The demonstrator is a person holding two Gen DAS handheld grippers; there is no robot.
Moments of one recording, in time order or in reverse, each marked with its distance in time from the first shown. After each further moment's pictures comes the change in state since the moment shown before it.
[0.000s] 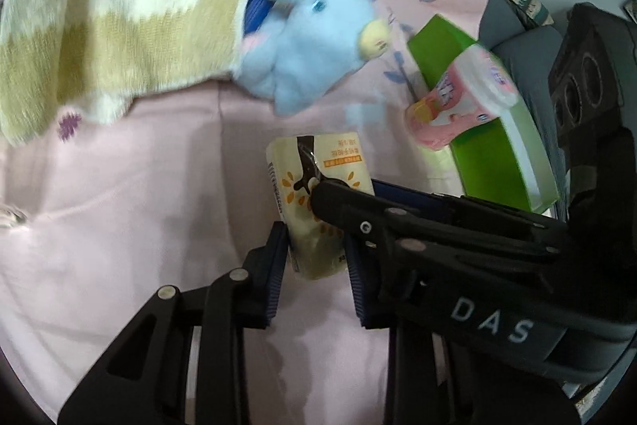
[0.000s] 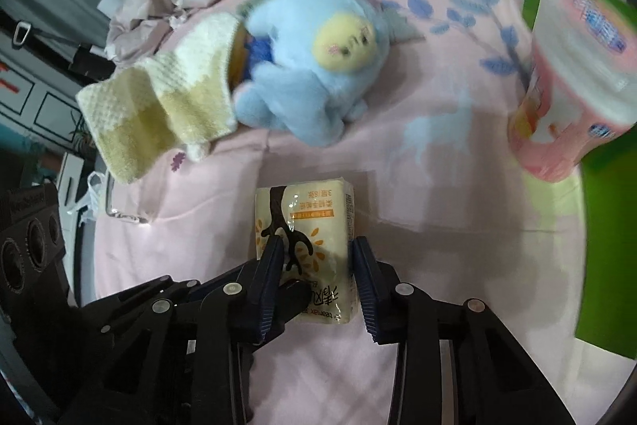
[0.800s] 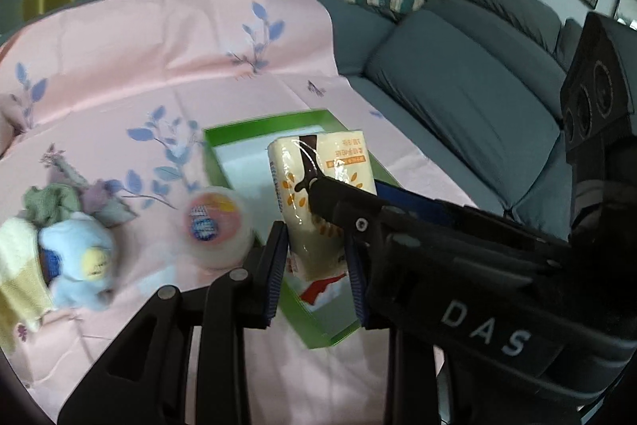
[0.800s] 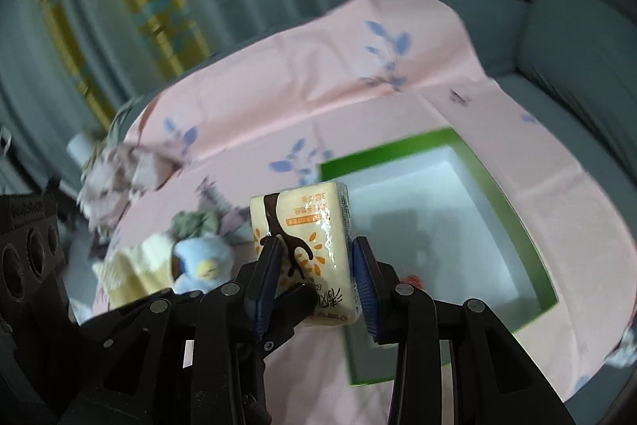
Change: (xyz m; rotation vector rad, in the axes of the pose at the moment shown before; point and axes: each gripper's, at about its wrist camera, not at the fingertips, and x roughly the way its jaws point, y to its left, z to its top) left arm -0.005 -0.192 0.056 0.398 -0.175 -0.186; right arm -0.181 -0.110 0.006 0.200 -0.508 -0.172
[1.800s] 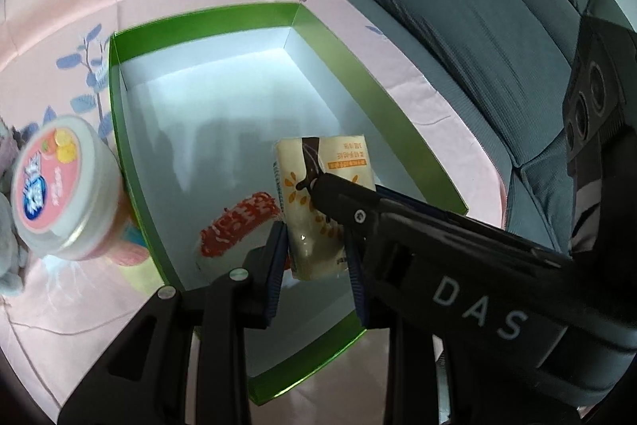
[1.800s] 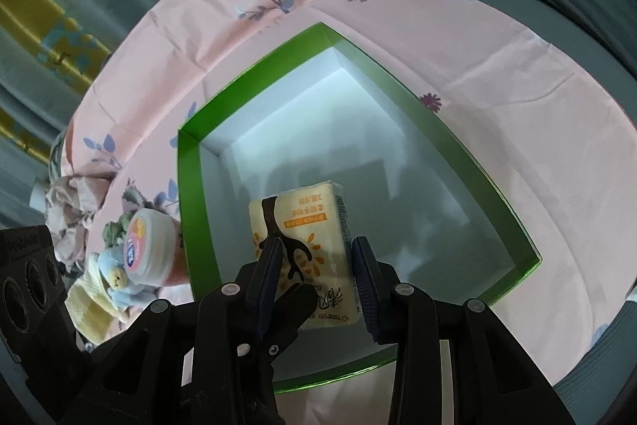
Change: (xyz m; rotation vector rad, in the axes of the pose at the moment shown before) left arm 0.108 -0.030 -0.011 -0.056 0.283 -0.025; right arm 0.059 -0.112 -0.016 0.273 0.219 -0.084
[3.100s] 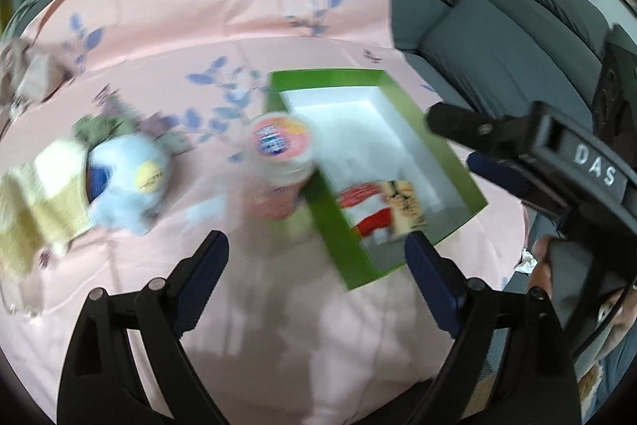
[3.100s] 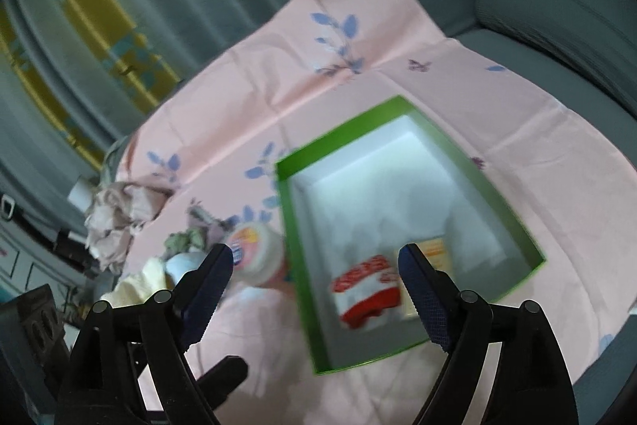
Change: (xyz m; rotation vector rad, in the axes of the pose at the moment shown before) left arm -0.128 0.047 -0.063 -0.096 -0.206 0.195; right arm -0.069 0.057 -0.023 -0.132 -0.206 0.149
